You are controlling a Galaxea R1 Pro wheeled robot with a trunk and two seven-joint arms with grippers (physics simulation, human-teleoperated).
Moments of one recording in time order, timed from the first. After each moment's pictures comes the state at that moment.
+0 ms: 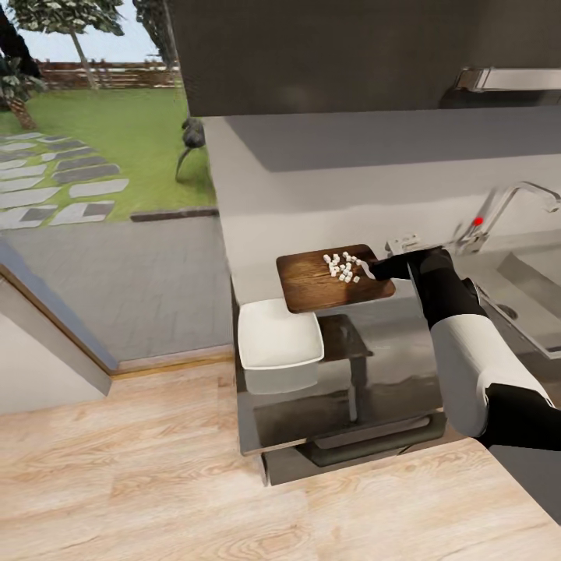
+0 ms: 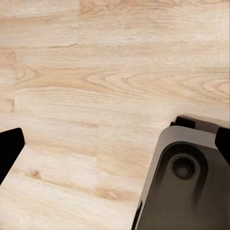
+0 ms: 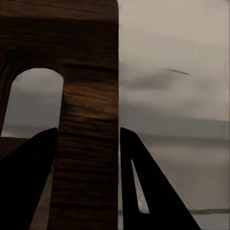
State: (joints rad) left arm -0.33 -0.05 -0.12 0.07 0.24 -0.49 0.41; right arm -1.31 -0.04 -0.17 -0.73 0.56 0.64 0.42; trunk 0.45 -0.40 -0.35
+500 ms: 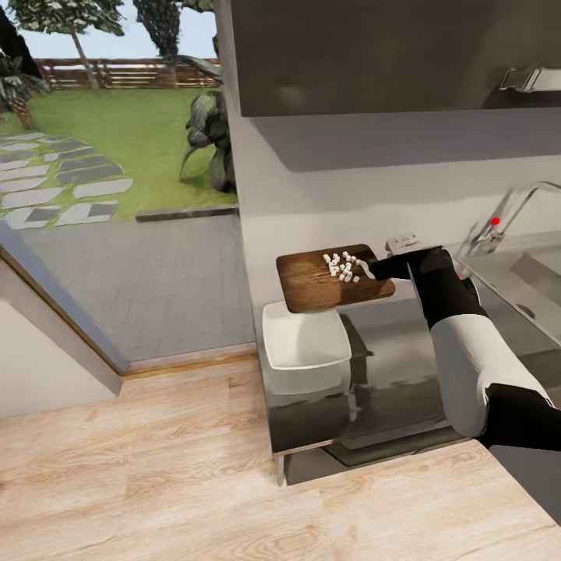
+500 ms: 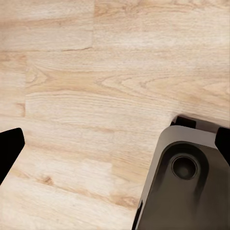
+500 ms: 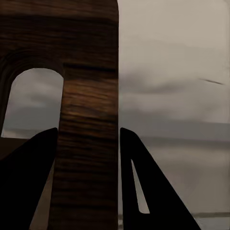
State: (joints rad) left arm -0.32 -0.05 -0.12 0.07 0.24 -0.48 0.41; right arm -1.31 -0.04 -0.17 -0.73 0.56 0.65 0.42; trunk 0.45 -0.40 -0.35
